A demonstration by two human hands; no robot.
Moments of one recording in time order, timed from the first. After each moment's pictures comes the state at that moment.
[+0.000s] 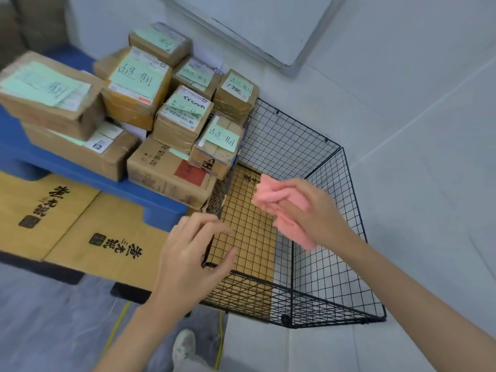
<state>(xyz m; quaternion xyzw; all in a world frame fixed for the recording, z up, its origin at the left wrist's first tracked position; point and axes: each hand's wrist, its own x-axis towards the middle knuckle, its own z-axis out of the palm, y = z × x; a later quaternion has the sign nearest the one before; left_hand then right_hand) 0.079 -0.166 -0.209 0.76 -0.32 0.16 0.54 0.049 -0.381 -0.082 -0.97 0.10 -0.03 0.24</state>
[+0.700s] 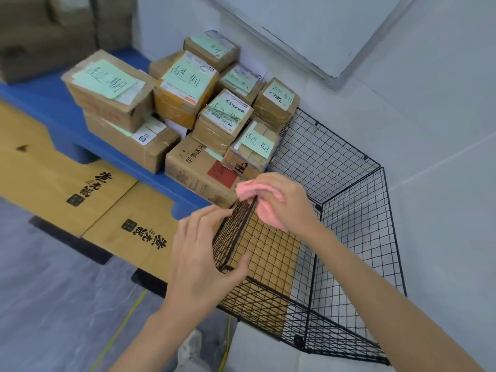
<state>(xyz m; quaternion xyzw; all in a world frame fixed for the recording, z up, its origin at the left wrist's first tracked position) 0.067 -0.158 -0.201 0.80 -0.18 0.16 0.55 0.131 -0.363 -0.147 -0.96 -0.17 -0.15 0.15</state>
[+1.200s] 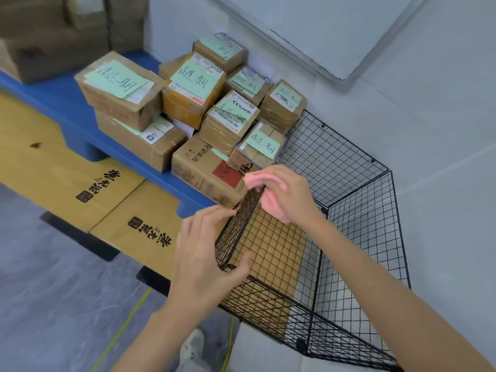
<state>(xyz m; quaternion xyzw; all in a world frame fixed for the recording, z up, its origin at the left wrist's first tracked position) 0.064 -0.158 -0.202 0.80 -0.17 0.15 0.55 0.147 -0.369 -0.147 -0.97 -0.12 -0.15 0.16</state>
